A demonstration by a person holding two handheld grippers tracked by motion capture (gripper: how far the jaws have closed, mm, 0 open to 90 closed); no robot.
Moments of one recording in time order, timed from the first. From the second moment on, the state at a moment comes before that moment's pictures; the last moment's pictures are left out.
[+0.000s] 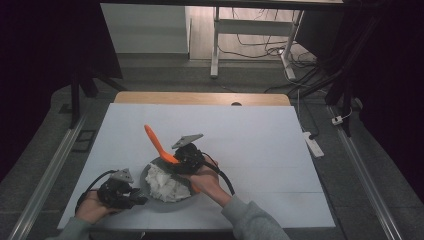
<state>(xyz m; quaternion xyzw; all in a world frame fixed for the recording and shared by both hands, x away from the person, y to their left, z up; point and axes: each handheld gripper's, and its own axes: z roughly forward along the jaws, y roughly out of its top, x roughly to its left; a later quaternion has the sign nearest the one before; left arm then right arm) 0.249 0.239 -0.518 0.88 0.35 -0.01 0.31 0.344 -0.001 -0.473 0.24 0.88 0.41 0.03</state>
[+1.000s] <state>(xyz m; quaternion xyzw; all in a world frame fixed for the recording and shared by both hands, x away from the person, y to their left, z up) 0.246 0.240 -0.522 0.88 0.35 0.00 0.32 0.352 -0.048 -0.439 0.26 0.86 0.44 0.07</state>
